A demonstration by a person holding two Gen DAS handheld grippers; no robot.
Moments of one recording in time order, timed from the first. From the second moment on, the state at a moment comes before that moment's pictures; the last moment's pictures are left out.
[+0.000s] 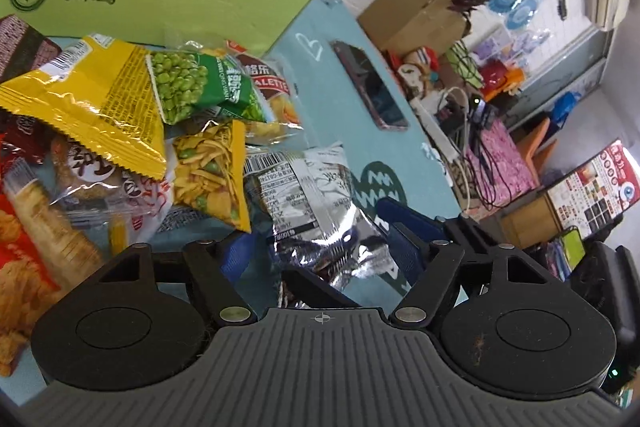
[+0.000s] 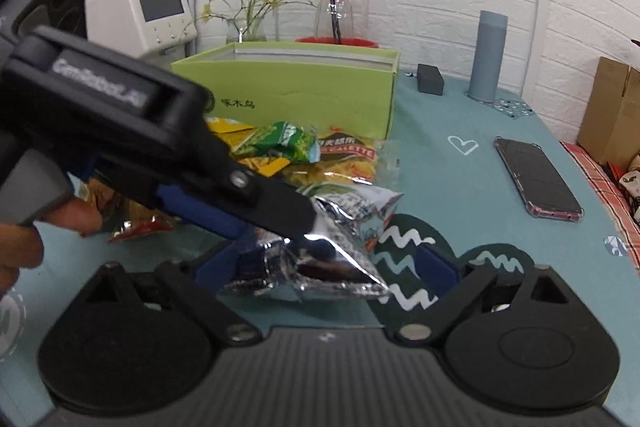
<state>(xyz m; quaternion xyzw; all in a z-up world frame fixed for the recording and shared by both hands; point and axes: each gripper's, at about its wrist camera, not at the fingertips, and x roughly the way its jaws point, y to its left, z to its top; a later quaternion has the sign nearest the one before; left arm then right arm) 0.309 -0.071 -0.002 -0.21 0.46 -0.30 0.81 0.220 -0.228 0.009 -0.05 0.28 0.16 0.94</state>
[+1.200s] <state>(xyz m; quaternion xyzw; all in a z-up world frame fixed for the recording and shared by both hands) 0.244 -0.036 -0.013 -0.21 0.47 -0.33 0.79 0.151 -0.198 0.001 0.00 0.29 0.17 0.94</state>
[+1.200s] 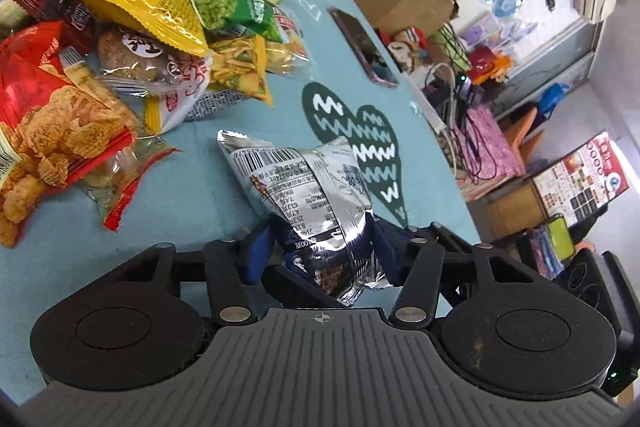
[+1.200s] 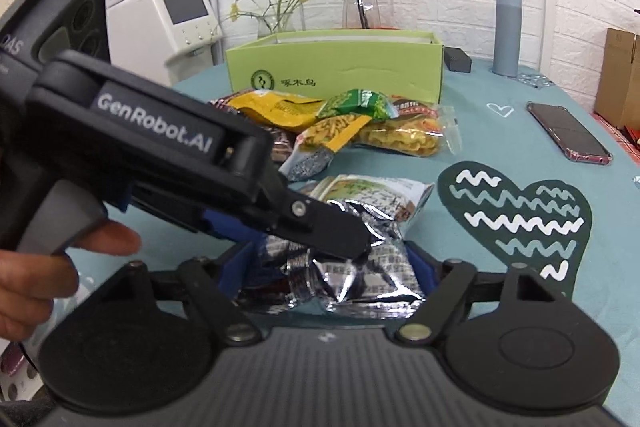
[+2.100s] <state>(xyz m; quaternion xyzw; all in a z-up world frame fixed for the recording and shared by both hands) 0.489 0.079 0.080 -0.13 0.37 -0.19 0.90 0.454 -0.060 0.079 -0.11 0.25 0.28 0.92</state>
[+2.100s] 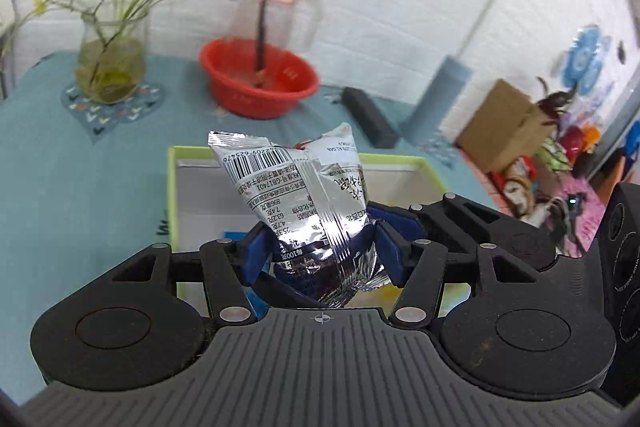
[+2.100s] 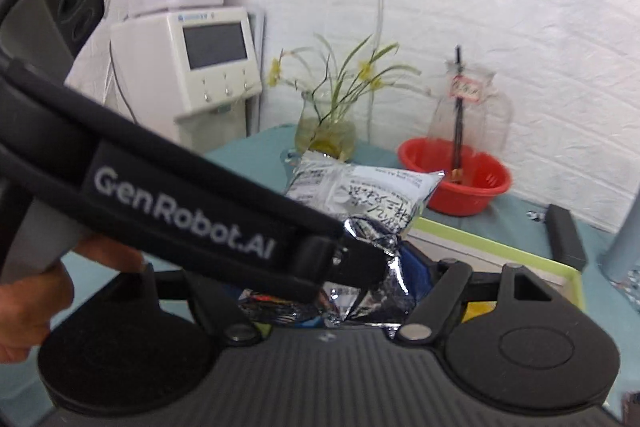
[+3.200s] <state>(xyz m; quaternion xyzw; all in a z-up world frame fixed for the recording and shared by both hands) 0.299 0.059 0.090 -0.12 0.27 -0.13 0.95 0.264 -0.170 0.033 0.00 0.27 0.23 0.94</state>
